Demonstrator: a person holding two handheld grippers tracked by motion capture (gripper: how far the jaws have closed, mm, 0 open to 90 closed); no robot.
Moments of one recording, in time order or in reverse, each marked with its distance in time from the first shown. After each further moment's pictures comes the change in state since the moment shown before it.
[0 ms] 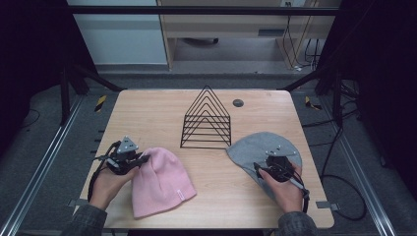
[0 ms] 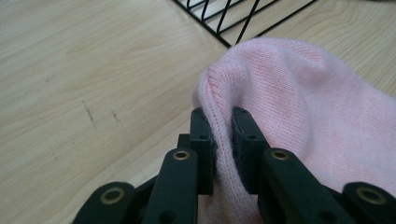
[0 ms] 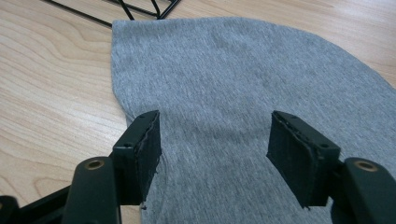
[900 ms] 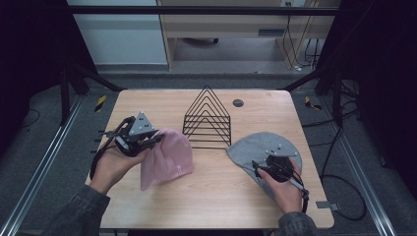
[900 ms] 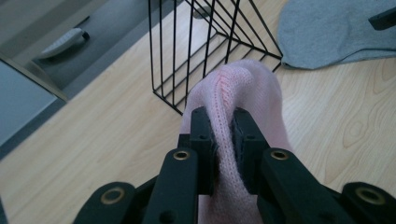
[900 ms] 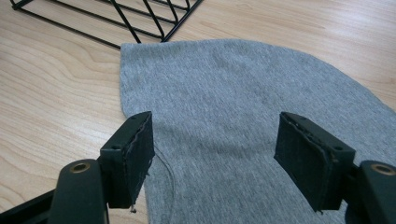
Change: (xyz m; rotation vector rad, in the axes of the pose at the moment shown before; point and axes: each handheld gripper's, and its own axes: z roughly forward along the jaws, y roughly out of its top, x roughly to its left) left arm -0.036 0.112 -0.053 -0.054 0.010 0.253; right arm 0.005 0.004 -0.006 -0.061 -0.004 0.011
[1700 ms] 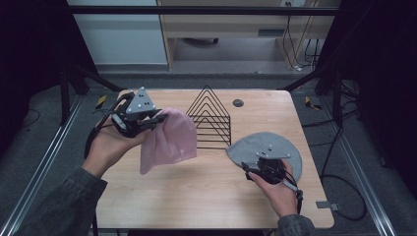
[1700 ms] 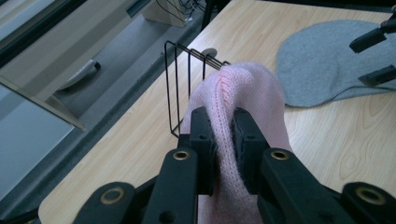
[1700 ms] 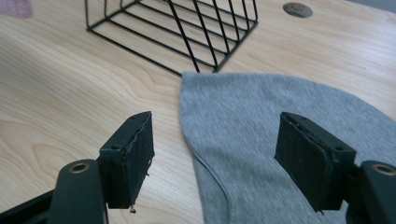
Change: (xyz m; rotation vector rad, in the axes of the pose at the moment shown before) left arm 0.012 0.059 -0.036 -0.065 0.014 0.066; right arm 0.030 0.015 -0.013 -0.067 0.095 -0.084
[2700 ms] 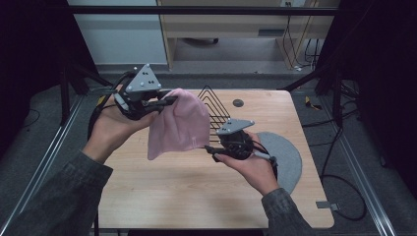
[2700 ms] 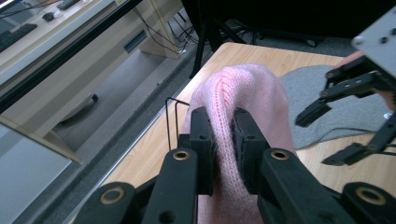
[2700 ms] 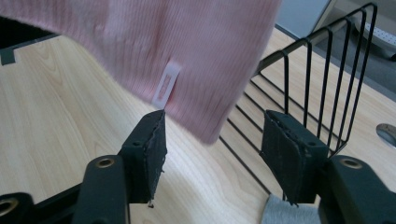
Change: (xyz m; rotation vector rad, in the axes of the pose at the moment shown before) left arm 0.005 0.050 -0.013 -0.105 -0.033 0.029; right arm 0.064 0.123 -0.004 -0.024 0.276 -0.232
